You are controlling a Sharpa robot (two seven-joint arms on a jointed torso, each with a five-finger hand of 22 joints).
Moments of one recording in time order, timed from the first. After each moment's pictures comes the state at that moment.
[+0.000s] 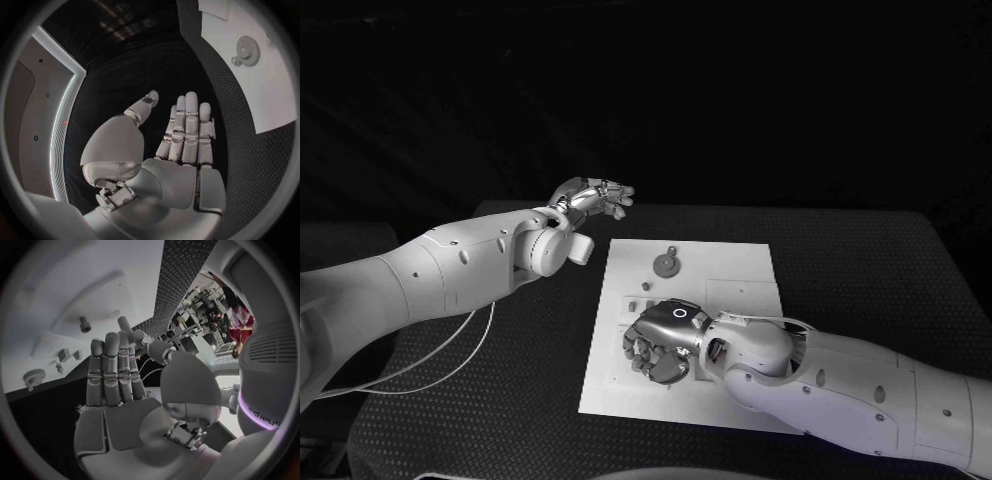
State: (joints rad) left arm 1.22 -0.66 -0.07 1.07 -0.12 -0.19 0.32; left_hand 1.02 -0.09 0.49 -0.25 0.06 0.82 0.18 0.34 0.50 1.18 0.11 0.15 0.22 1.01 0.02 0.79 0.42 0.02 0.68 -0.07 0.82 1.11; right arm 1.03 -0.50 -0.14 1.50 -1.76 -0.25 0.02; right_hand 1.09 -0.13 0.85 -0.28 0.05 1.04 0.10 0.40 0.45 1.29 0.04 0.32 0.15 1.23 -0.05 0.70 0.82 0.25 0.98 0.08 0.68 1.31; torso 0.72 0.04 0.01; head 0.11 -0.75
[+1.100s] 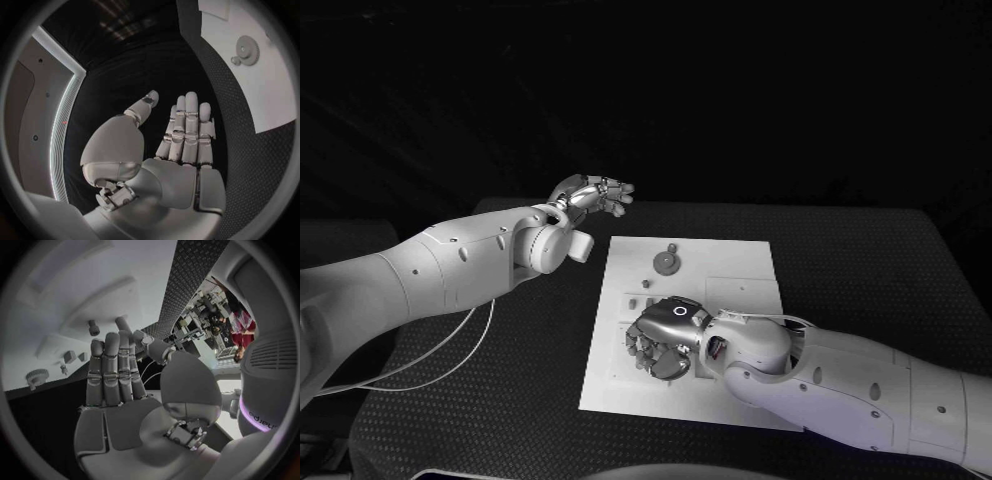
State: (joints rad) left arm 1.22 -0.66 -0.07 1.07 -0.12 -0.19 0.32; left_hand 1.02 -0.09 0.49 -0.25 0.06 0.82 0.18 0.34 0.50 1.18 0.11 0.15 0.22 1.01 0.02 0.79 0.42 0.02 0.68 -0.07 0.82 1.11; right arm 1.04 -0.49 -0.15 1.47 -1.79 -0.25 0.01; right_hand 1.09 -0.13 0.85 -0.28 0.05 1.03 0.10 0.40 0.45 1.30 0.04 0.32 0.15 1.23 -0.05 0.70 0.82 0.25 0.98 0.08 0.69 1.31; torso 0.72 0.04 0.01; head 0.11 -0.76
